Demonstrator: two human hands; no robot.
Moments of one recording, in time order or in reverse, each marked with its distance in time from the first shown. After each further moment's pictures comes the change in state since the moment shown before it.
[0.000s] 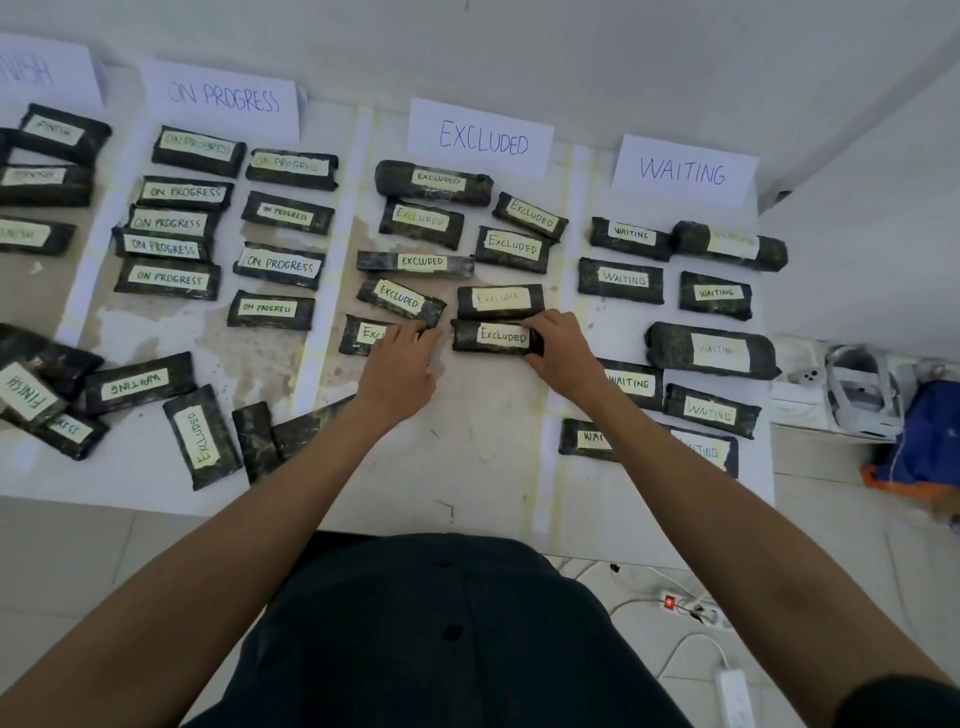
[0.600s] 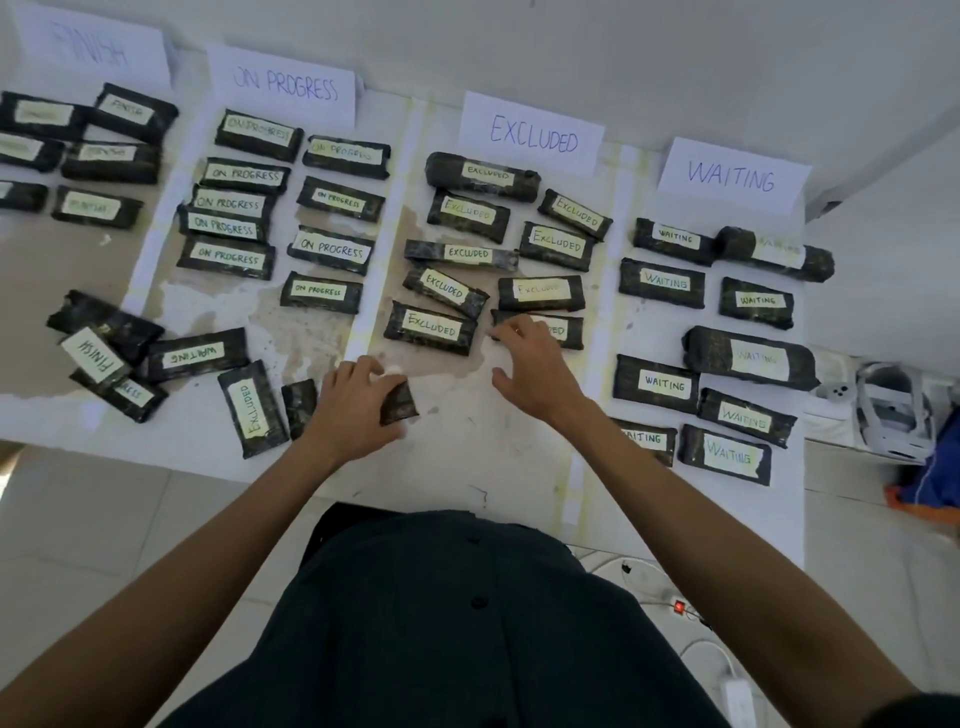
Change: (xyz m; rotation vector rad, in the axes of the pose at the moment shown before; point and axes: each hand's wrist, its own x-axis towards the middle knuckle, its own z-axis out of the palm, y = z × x) left_hand -0.083 -0.071 -0.018 0.133 -0.161 -0.104; right_hand -0.019 -0.083 0.027 -0.051 -0.013 -0.167
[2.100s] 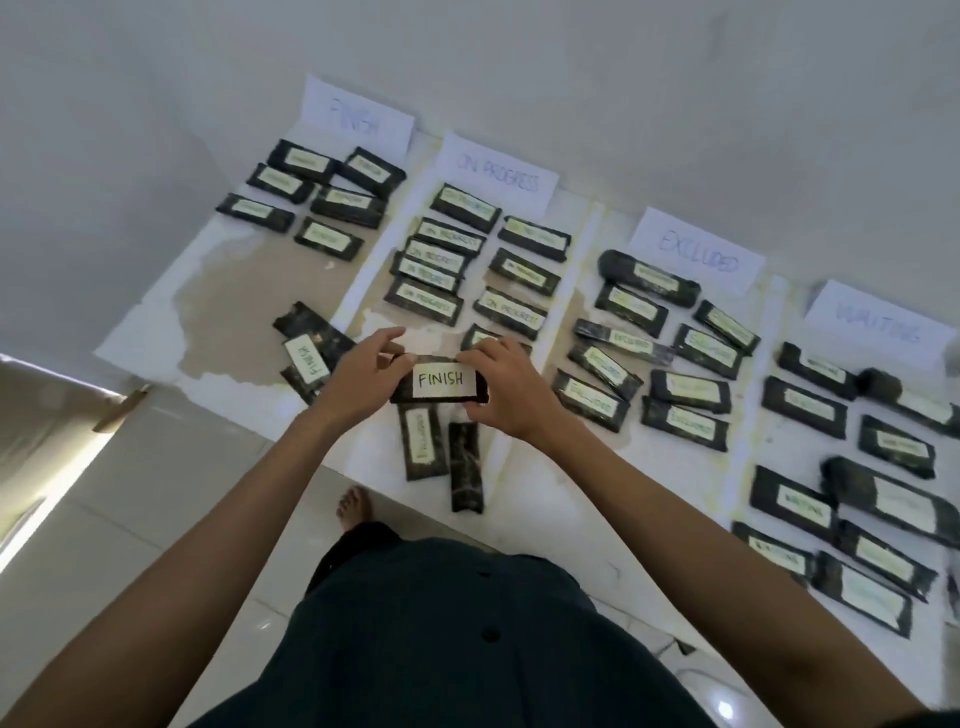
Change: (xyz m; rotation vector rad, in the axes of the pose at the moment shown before) left_hand -0.060 -0.162 -0.096 -0.931 0.307 -0.362; right_hand 0.086 -0.215 0.042 -0.083 -0.027 -0.480
